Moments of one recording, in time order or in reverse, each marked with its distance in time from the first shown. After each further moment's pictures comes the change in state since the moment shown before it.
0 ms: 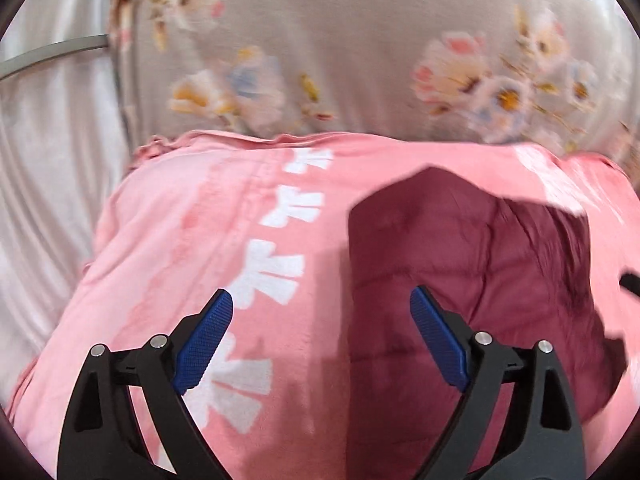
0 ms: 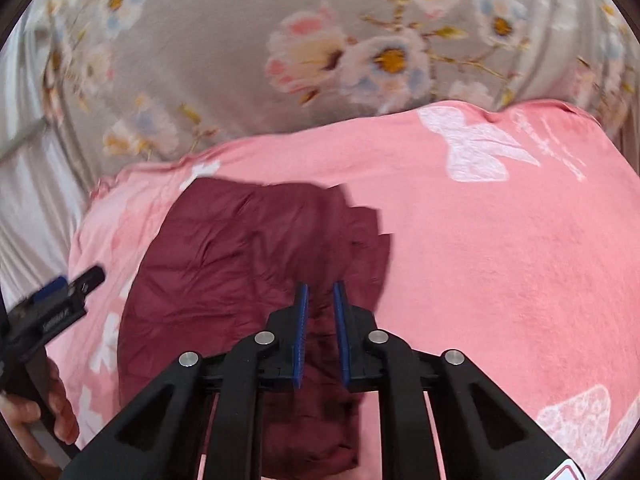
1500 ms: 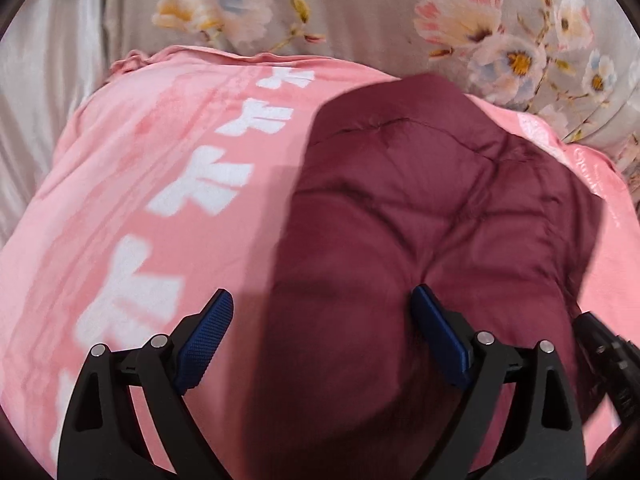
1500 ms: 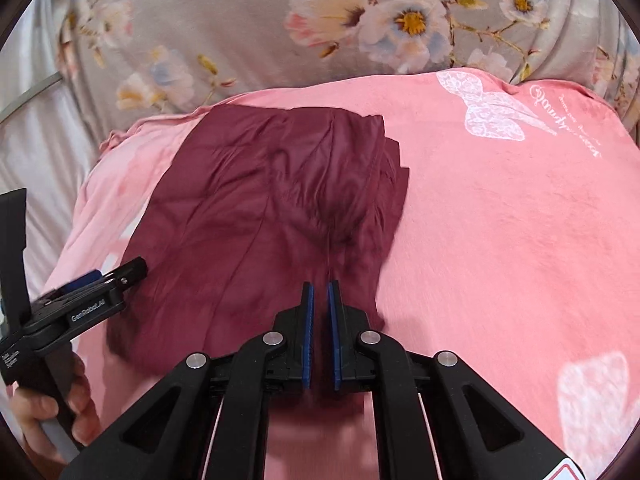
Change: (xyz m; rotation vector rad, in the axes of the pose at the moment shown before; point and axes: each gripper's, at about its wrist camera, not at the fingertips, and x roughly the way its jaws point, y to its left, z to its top) left arm 0.032 -0.025 -0.053 -0.110 0.190 -0.082; right arm -0.008 -0.018 -0.060 -0.028 0.095 0.089
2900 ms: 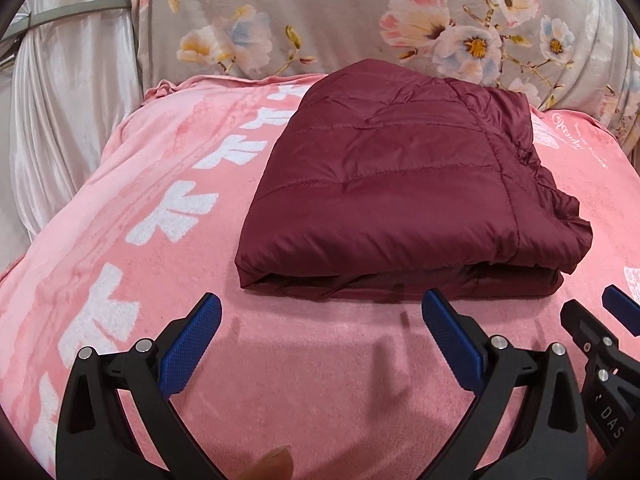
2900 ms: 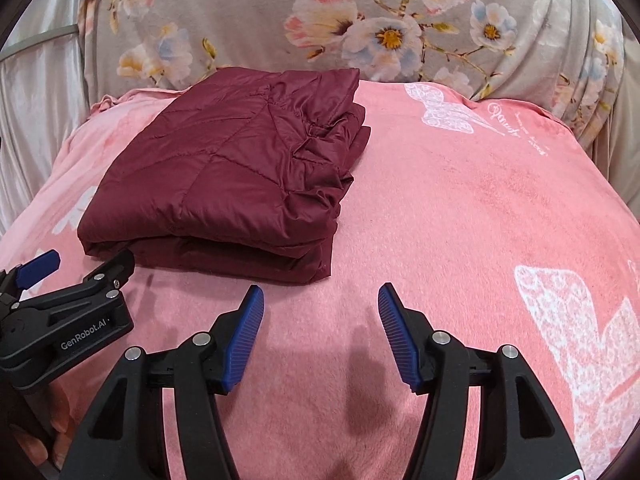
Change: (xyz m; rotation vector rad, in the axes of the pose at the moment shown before) left arm -0.061 -0.035 -0.114 0.083 -0.124 0.093; right arm -0.023 0.012 -0.091 -0.089 -0.114 -0.197
